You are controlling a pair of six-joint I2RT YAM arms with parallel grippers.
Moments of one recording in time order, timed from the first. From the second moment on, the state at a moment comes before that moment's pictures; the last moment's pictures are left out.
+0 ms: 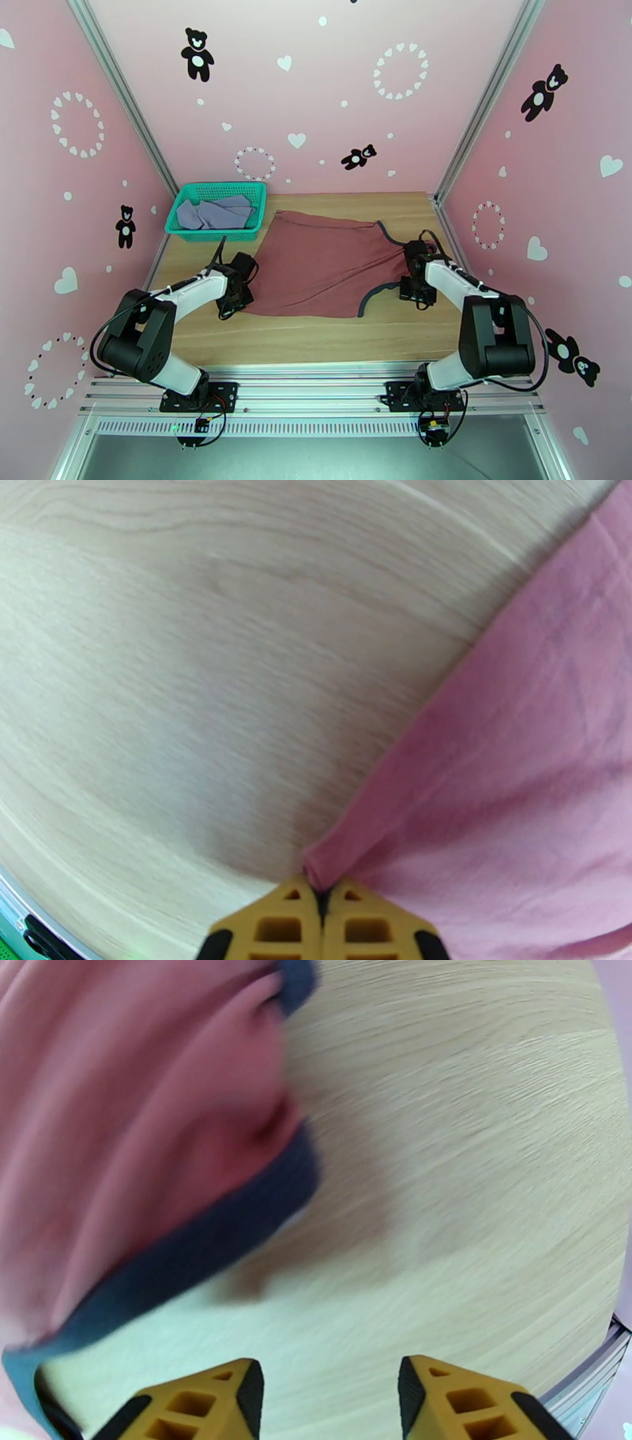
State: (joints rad) left arm -0.35 1.55 0.82 -0.75 -0.16 -0.86; right arm 0.00 1.55 0.89 -0.80 0.22 0.31
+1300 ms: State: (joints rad) left arm -0.35 1.55 0.82 -0.75 -0.16 -0.86; right arm -0.08 1.72 0.98 -0.59 0.03 0.41
